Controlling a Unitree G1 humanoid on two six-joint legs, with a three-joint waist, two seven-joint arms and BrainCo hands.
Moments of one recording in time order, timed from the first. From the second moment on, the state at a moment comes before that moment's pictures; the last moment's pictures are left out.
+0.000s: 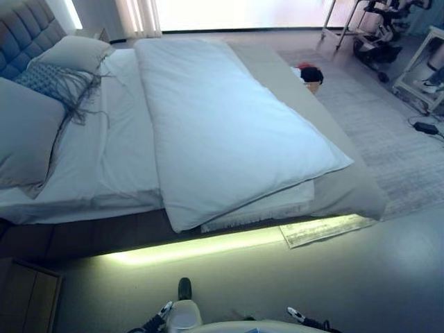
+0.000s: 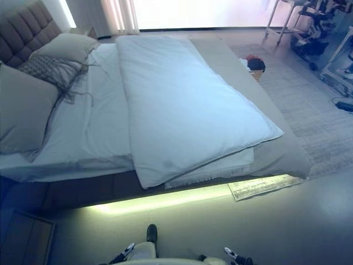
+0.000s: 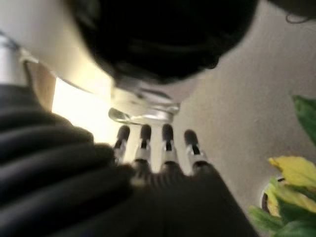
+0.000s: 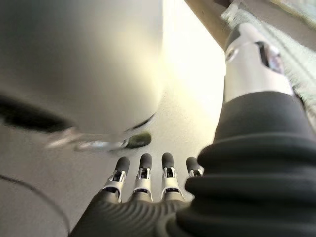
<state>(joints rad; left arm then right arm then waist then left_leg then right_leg) -0.02 0.22 -0.14 1.39 -0.42 0.10 -0.18 -0.02 -0.24 0.15 1.36 0.65 0.14 0.25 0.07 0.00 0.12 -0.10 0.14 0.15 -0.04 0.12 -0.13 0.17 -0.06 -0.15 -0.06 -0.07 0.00</state>
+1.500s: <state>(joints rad) -0.39 0.33 -0.28 1.29 -0.54 0.06 -0.20 -0.64 -0.36 0.13 1.26 1.16 0.06 0.13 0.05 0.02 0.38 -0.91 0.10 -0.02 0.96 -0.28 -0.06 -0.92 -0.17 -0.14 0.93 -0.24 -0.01</state>
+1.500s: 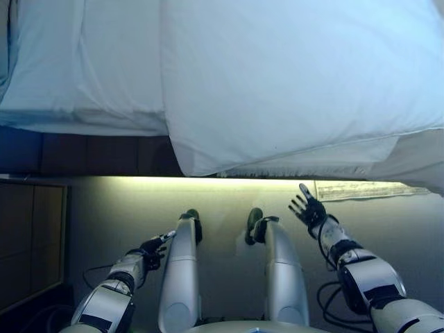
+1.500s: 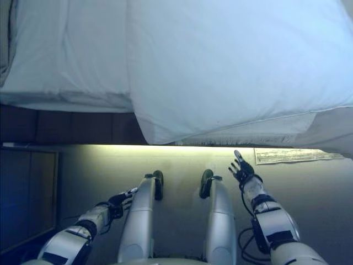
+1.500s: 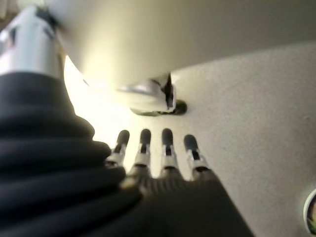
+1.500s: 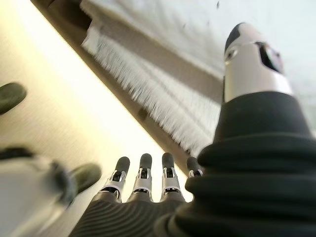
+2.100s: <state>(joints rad) -0.30 0.34 -0.28 1.28 -0.59 0.04 -0.23 -0.97 -0.58 0.13 1.20 1.17 0.12 0.08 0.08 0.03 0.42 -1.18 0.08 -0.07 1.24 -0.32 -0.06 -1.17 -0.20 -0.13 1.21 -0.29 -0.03</state>
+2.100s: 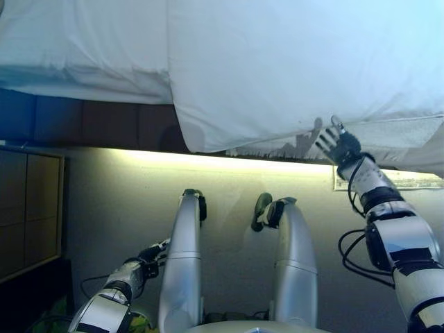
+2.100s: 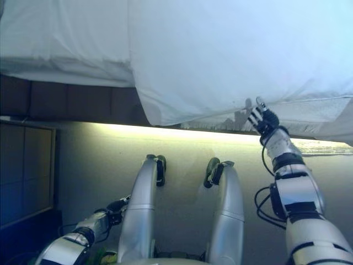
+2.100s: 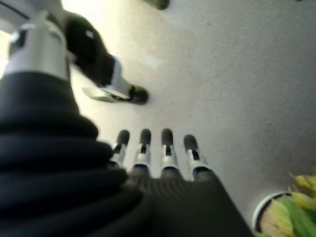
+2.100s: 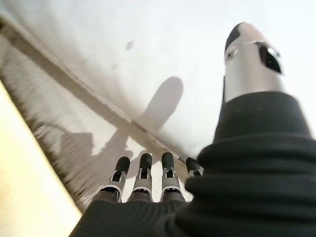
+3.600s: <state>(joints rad) -0.04 0.37 -0.27 1.25 -0.60 -0.06 -0.26 -0.94 -0.69 0.12 1.10 1.10 0.16 0.25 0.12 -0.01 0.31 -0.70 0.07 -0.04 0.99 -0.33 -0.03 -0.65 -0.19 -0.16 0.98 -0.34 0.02</state>
